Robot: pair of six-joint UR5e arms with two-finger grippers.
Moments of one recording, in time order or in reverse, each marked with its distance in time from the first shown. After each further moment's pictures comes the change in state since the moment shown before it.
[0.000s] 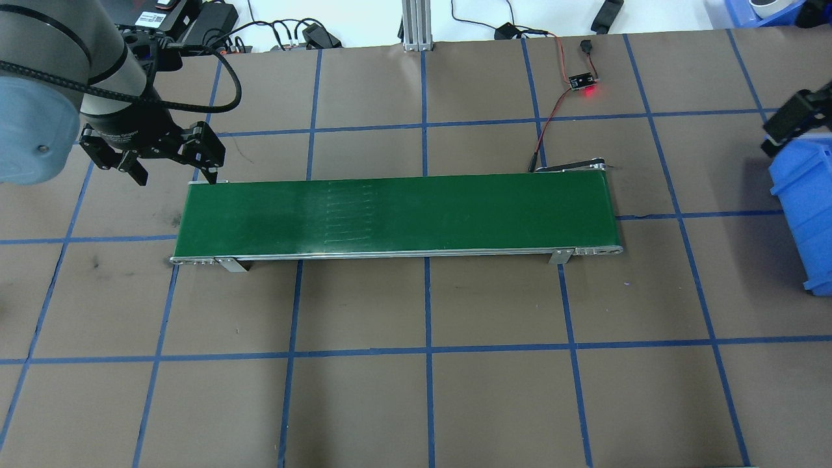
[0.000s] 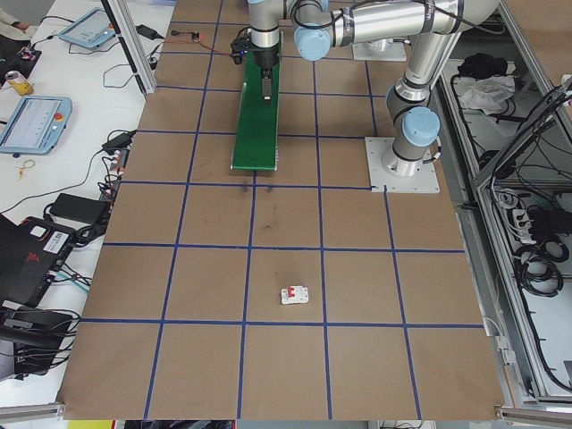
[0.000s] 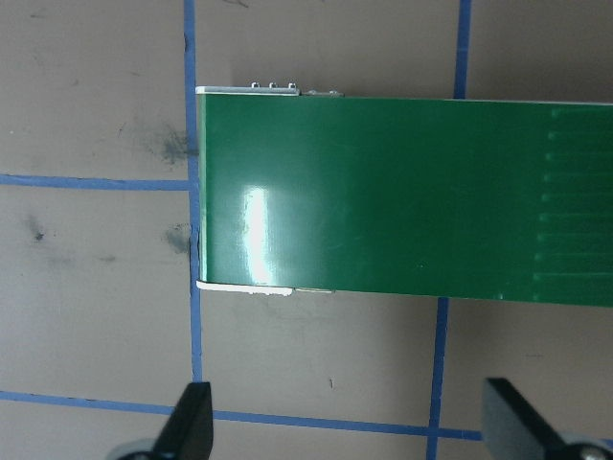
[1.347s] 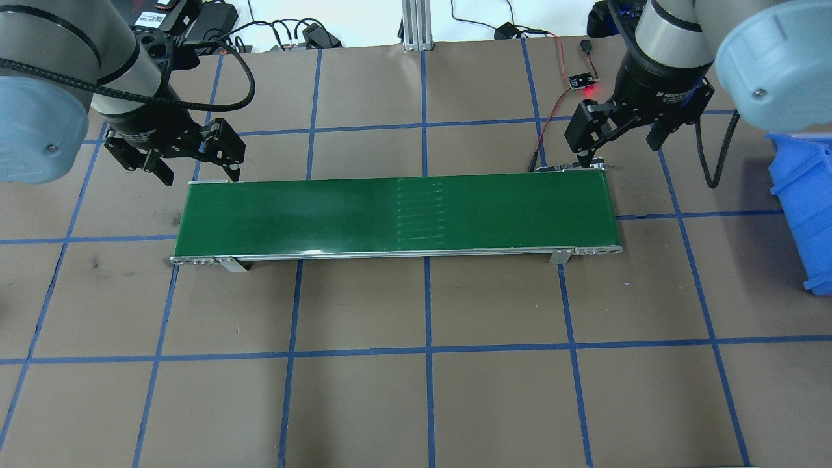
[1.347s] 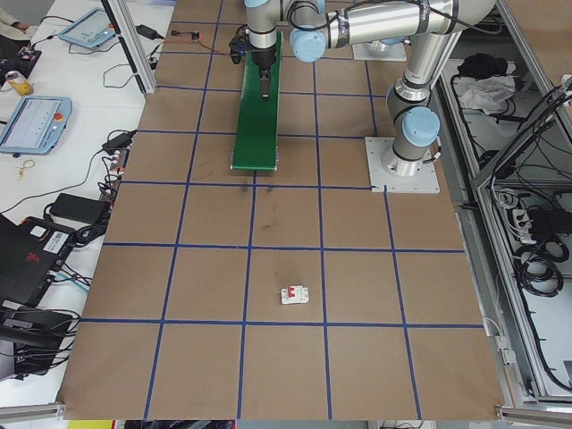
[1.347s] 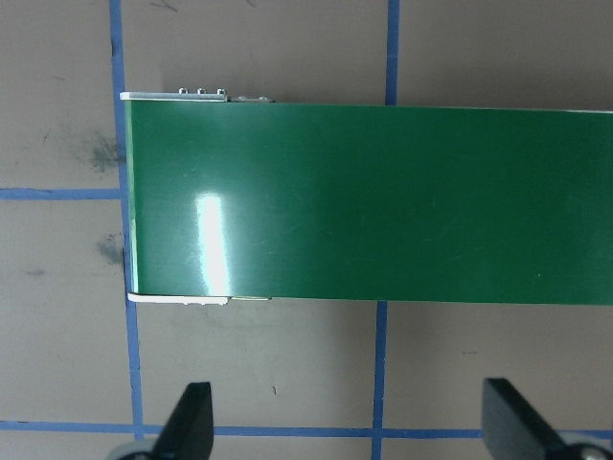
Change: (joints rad) left arm -0.013 -0.010 0.002 0.000 -0.094 0.000; right arm 0.442 -0.012 0.000 0.037 0.029 0.535
